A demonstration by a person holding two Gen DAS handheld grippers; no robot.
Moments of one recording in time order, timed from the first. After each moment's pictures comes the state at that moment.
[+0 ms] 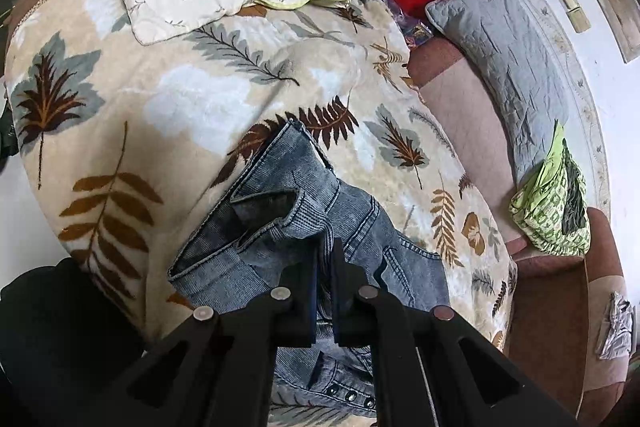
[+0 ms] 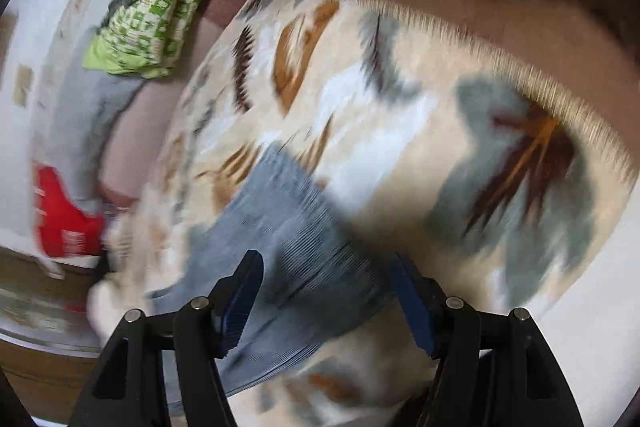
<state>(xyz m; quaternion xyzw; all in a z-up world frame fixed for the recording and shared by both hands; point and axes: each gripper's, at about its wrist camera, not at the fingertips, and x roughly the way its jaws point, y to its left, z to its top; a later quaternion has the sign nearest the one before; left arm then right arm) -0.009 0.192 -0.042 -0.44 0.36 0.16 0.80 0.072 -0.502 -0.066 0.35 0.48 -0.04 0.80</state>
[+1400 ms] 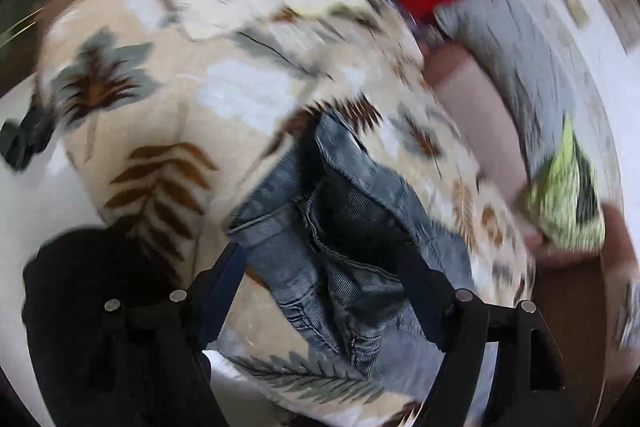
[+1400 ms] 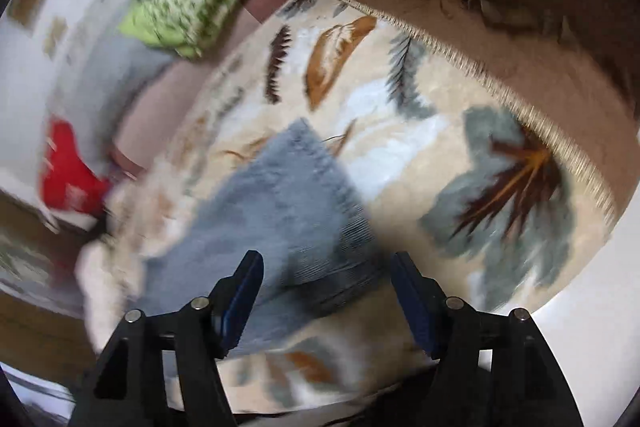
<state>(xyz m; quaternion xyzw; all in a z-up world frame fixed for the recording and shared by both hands) -0.061 0.183 -0.051 -0.42 0.35 0.21 0.81 0.038 -0.501 -0.050 0.35 0.47 0.03 0.81</state>
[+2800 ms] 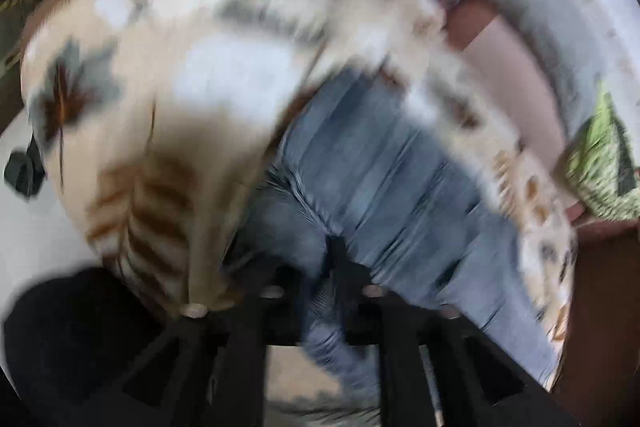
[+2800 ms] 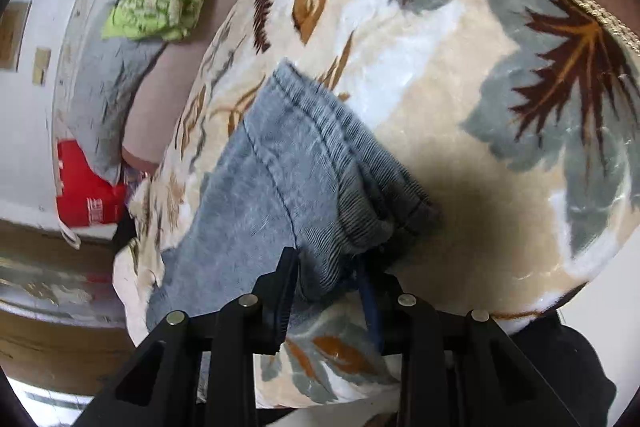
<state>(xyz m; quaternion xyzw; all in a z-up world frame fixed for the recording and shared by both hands) -0.006 0.185 -0.091 -0.37 0.44 0.21 0.79 0.047 -0.482 -0.103 0.41 0.50 0.04 0.77</state>
